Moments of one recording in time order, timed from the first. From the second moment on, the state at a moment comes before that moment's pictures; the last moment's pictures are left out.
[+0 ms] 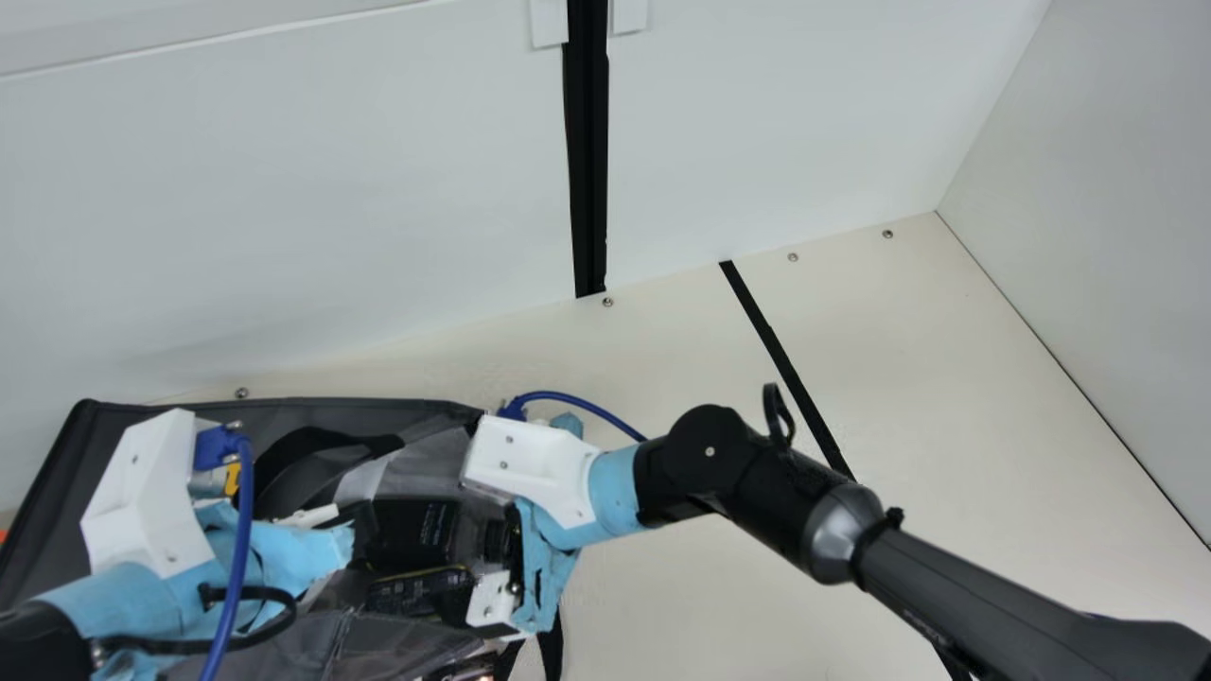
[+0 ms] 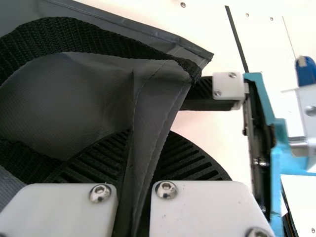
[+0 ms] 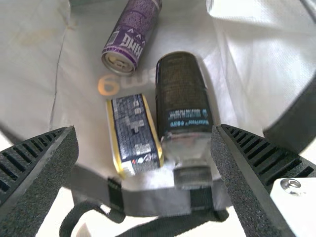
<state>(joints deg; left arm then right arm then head) -25.6 80.2 -69.8 -25.7 45.7 -5.9 20.2 91.8 -61.4 60.6 41.4 -82.0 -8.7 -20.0</state>
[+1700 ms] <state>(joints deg) -25.6 80.2 -69.8 -25.7 45.7 -5.9 -15.4 68.7 -50.4 52.7 59.1 -84.2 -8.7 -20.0</state>
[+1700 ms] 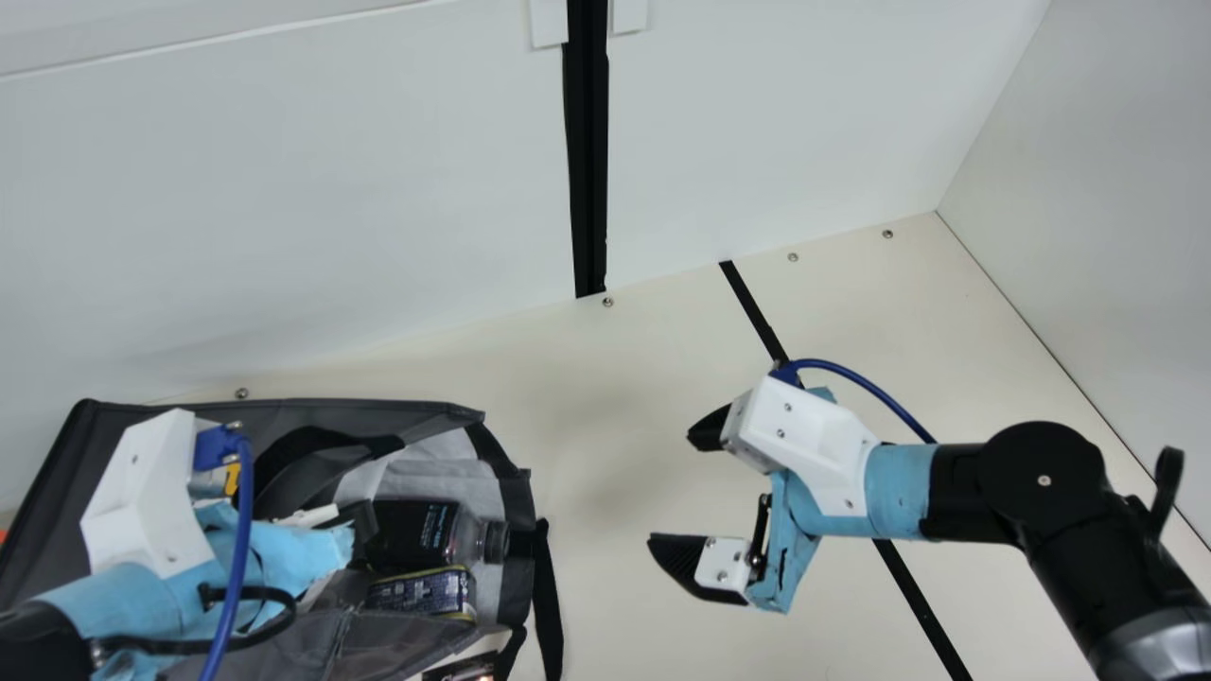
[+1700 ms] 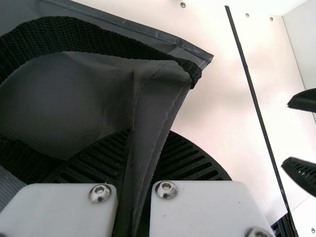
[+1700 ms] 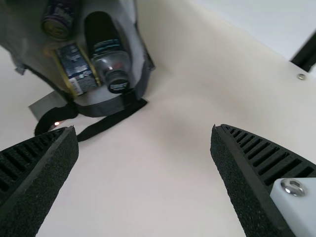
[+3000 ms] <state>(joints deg) -25.6 80.2 -69.8 -25.7 45.7 -5.9 -29.5 60.8 -55.9 19.6 43.5 -46.6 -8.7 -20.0</state>
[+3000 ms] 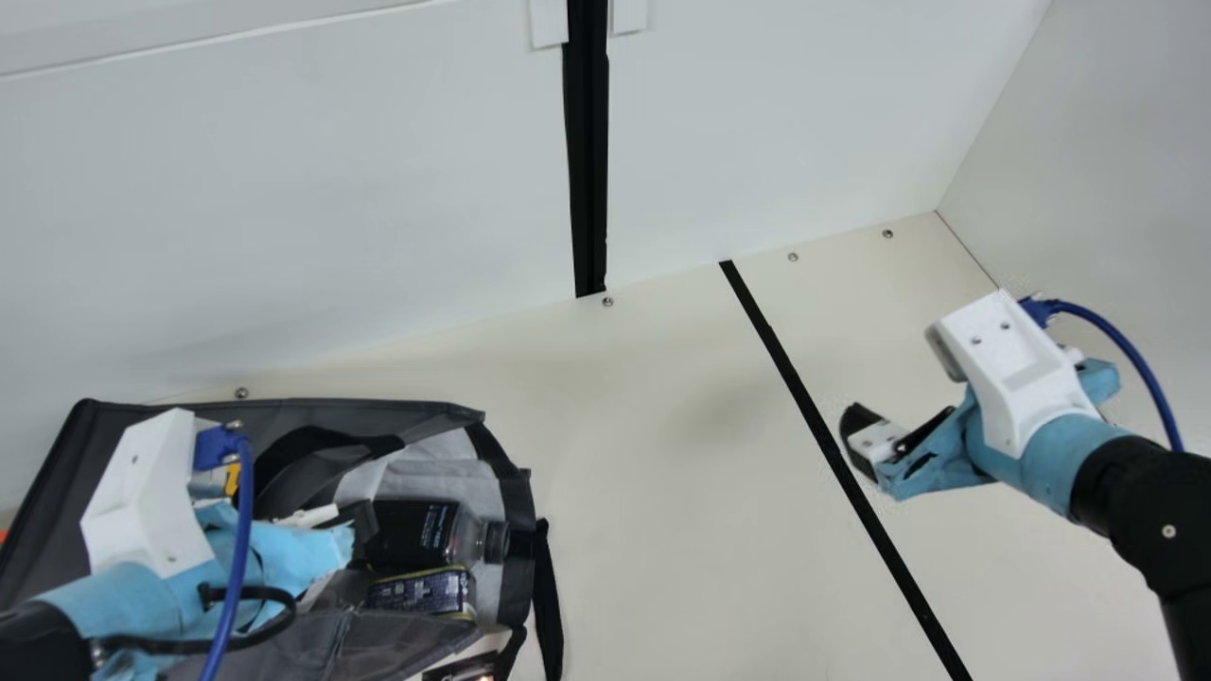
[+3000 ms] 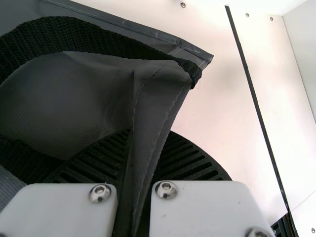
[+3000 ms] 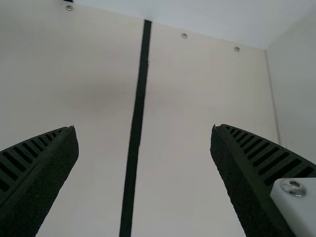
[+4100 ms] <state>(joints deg) -25.6 80.2 -69.8 -25.7 45.7 -5.9 -35.6 56.6 -72.0 0.8 61.6 -13.5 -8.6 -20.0</state>
